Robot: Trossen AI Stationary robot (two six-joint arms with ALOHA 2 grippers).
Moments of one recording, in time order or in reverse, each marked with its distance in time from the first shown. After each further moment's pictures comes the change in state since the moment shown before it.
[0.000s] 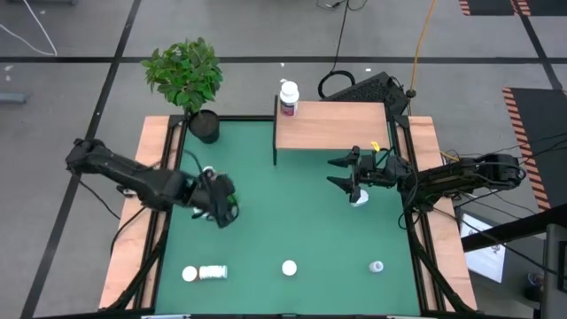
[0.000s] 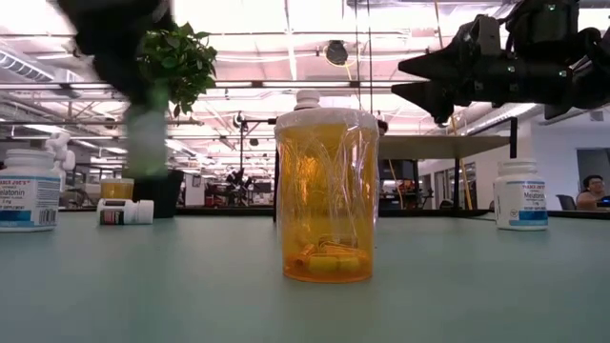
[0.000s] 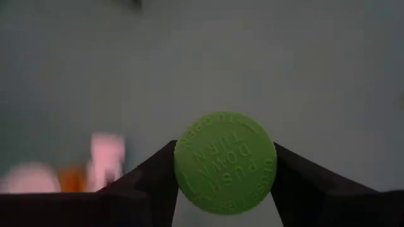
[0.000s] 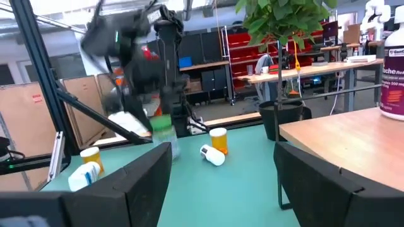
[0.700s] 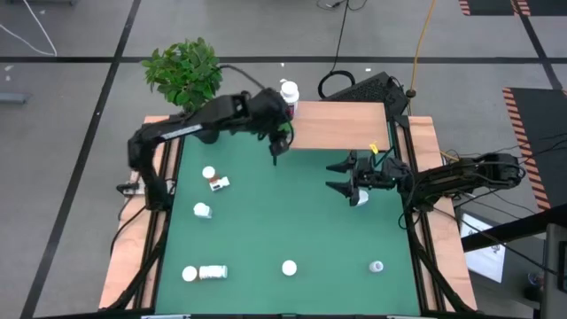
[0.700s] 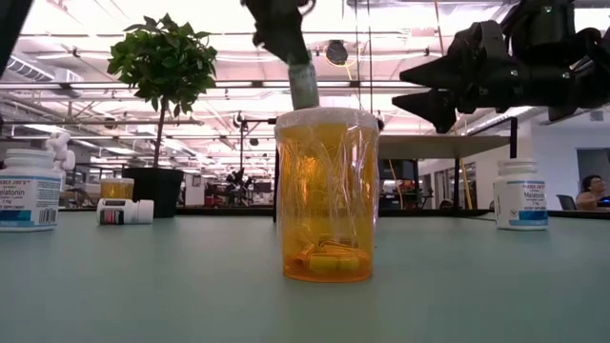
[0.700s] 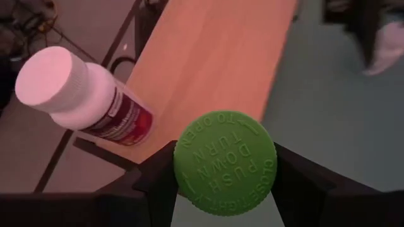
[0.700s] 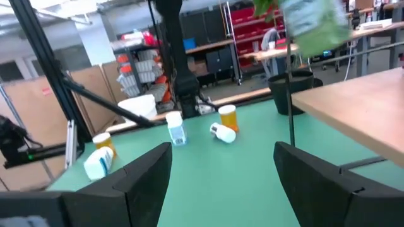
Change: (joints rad) left arm 0.585 0.606 0.983 -0.117 0.166 0.751; right arm 0.032 0.000 0.000 -0.095 -0.001 0.055
